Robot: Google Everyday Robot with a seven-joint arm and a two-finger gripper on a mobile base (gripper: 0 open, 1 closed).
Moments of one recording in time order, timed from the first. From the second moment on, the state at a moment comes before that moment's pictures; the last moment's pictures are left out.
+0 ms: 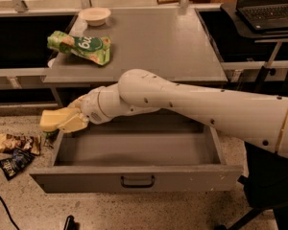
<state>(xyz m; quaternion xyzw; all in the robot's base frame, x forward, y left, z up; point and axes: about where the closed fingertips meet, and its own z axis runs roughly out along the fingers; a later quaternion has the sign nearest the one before) 0.552 0.213 0.783 -0.56 0.65 0.30 0.41</state>
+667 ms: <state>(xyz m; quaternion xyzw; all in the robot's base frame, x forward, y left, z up) 0.561 0.207 0.750 -0.56 0.69 0.24 0.38</state>
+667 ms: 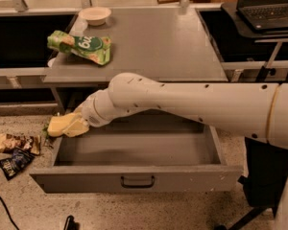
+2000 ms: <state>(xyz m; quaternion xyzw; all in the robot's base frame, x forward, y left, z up) 0.587 0.153 0.671 -0.48 0.77 0.23 0.35</state>
